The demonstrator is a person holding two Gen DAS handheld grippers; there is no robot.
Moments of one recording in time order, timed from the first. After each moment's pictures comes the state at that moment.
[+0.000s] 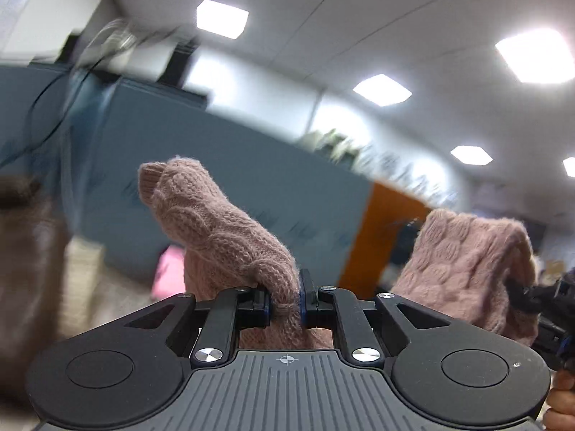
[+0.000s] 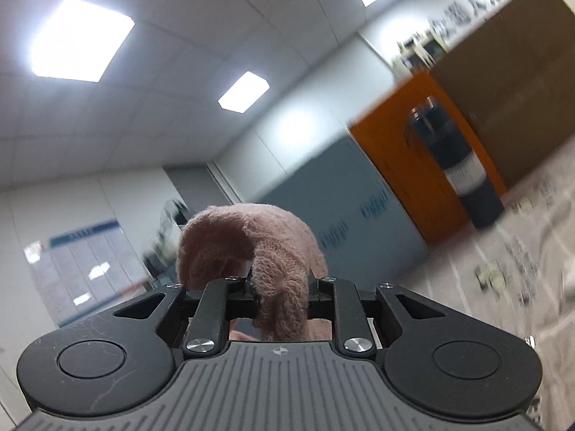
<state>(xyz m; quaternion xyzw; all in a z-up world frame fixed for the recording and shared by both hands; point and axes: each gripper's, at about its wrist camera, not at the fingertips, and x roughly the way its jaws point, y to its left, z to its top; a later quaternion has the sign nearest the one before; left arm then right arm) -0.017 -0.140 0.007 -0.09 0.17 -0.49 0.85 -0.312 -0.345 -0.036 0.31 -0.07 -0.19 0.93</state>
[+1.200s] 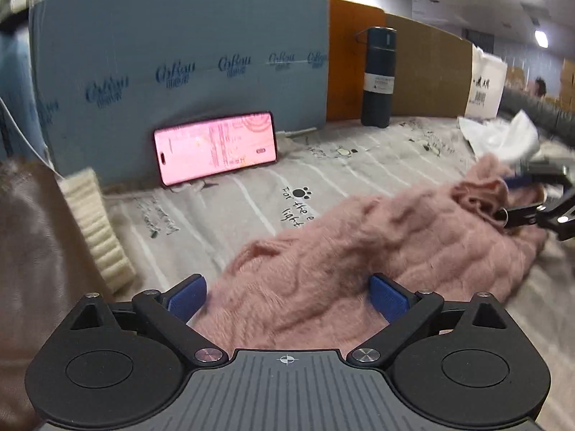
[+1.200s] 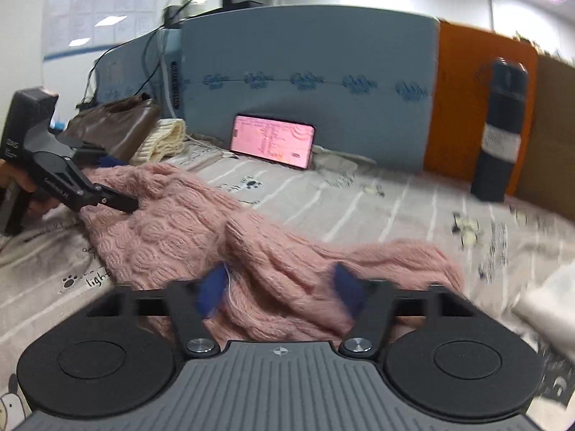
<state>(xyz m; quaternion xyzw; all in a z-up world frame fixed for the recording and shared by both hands) 0.041 -0.136 -0.034 0.17 0.27 -0.59 0.74 -0.294 -0.326 -0.082 0.05 0.24 -0.14 0.96</state>
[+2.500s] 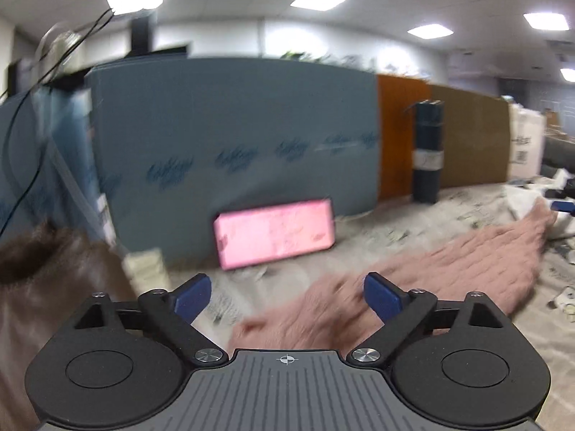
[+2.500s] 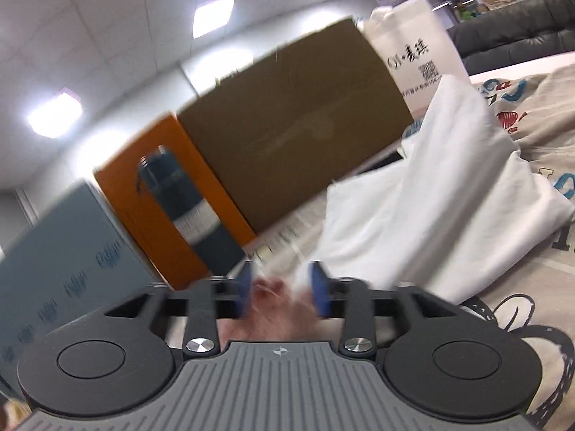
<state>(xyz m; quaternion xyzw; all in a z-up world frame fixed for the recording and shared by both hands) 0.041 -0.129 0.002 0.14 0.12 -0.55 0.82 -0.408 -0.435 -0.087 0.31 -0.08 -0.48 0.82</state>
